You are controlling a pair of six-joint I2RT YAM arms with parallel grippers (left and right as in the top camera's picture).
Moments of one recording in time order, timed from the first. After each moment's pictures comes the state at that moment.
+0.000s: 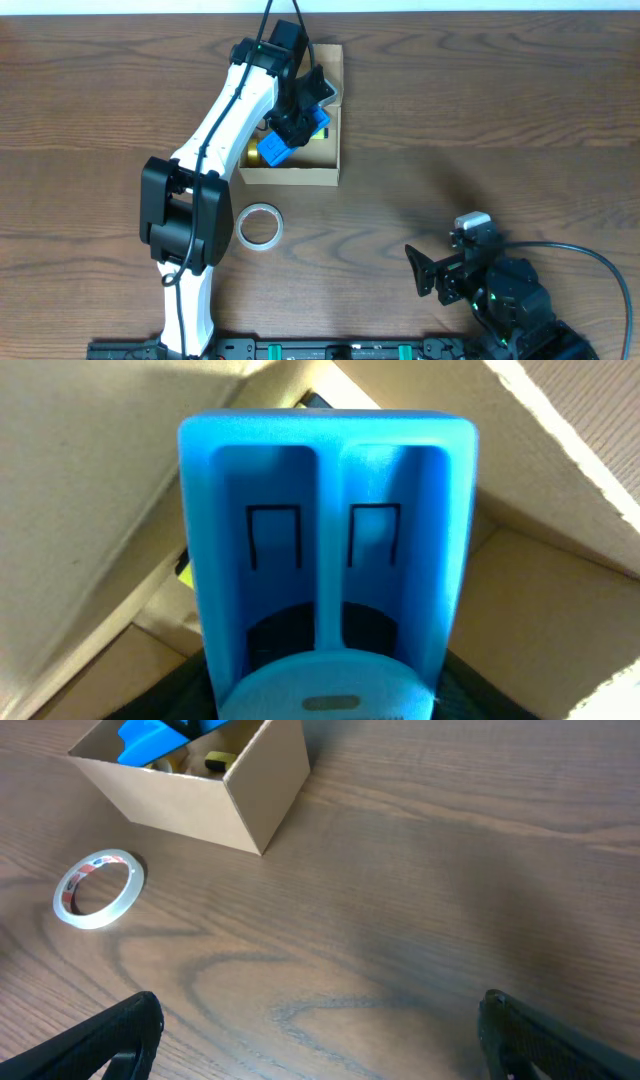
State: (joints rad) left arm -0.36 2.14 1.90 -1.20 0.15 0.55; right arm 0.56 0.31 0.48 -0.75 0.07 0.25
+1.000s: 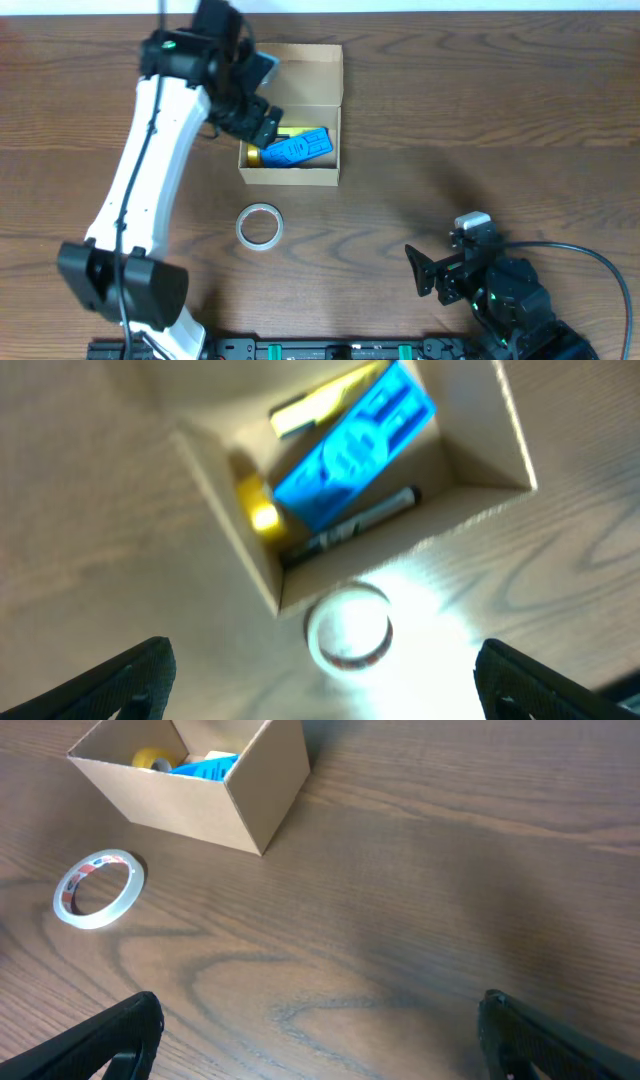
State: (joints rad) left arm -0.22 1.80 1.88 -1.44 0.16 0.23; right arm 0.56 0.31 0.48 -0.75 0.07 0.25
